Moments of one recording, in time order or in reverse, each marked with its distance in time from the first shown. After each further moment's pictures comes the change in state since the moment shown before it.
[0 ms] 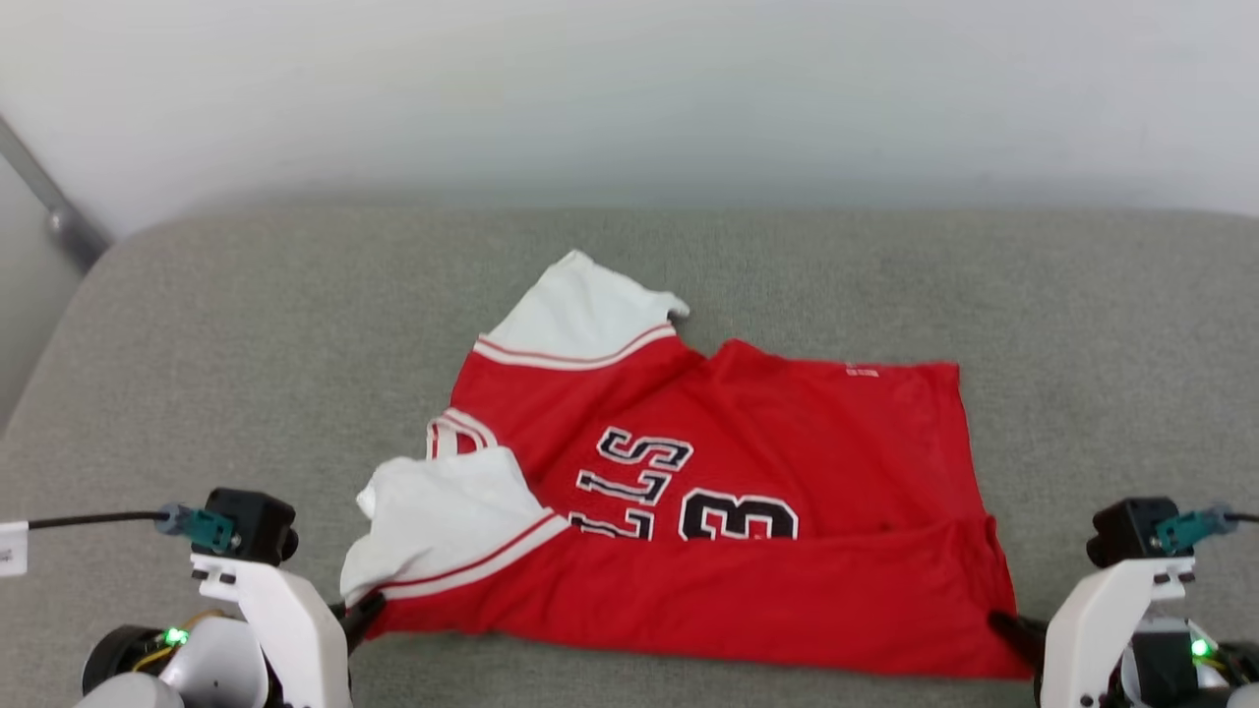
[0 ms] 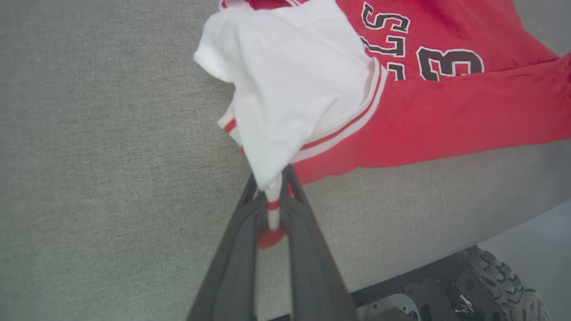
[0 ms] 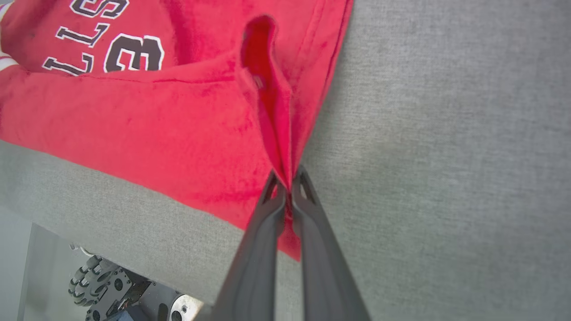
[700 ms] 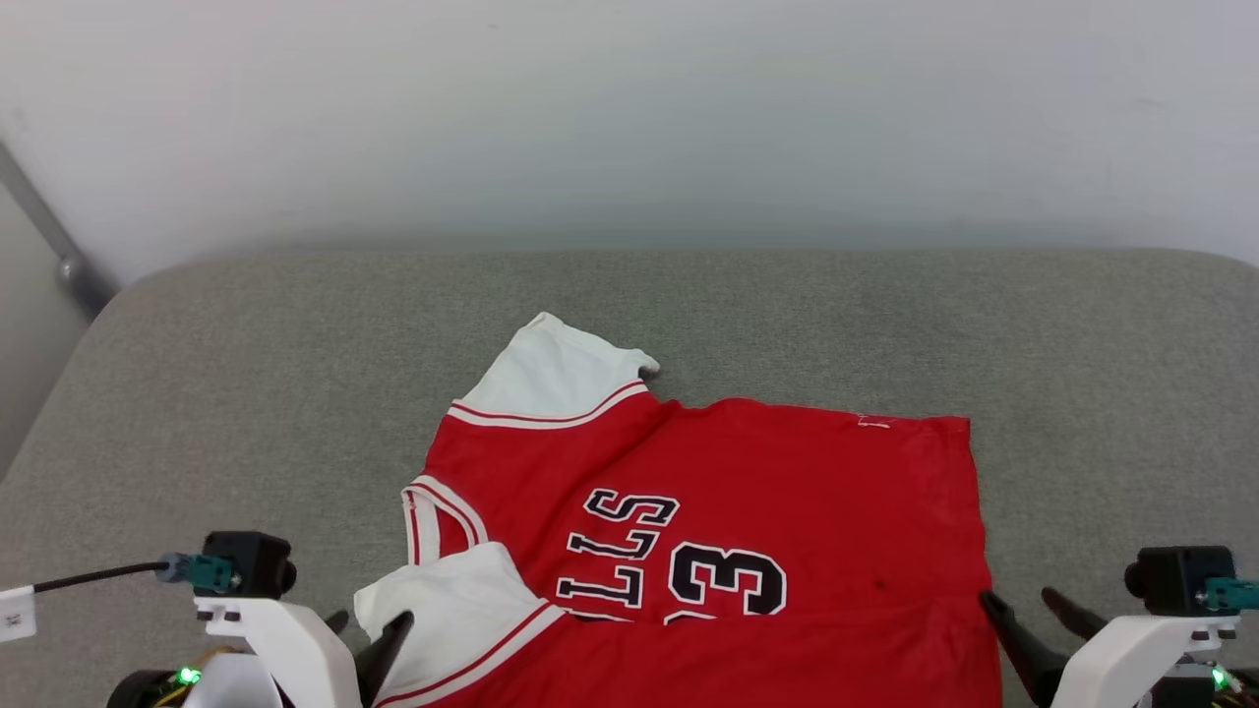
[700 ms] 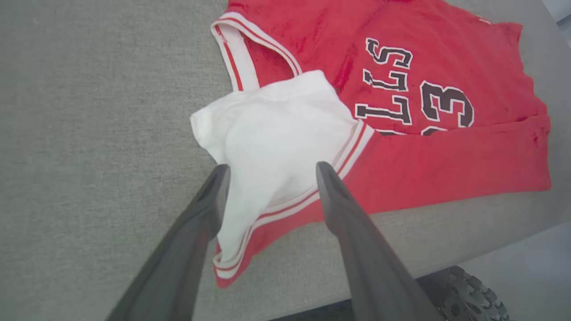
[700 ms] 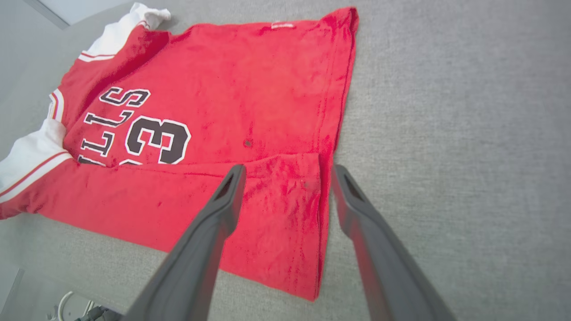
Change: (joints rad) left arm 0.068 -0.078 -0.001 0.082 -0.010 0.007 -0.113; right arm 0.113 0.030 -0.017 -0.033 -0.039 0.000 -0.301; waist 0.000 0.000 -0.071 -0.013
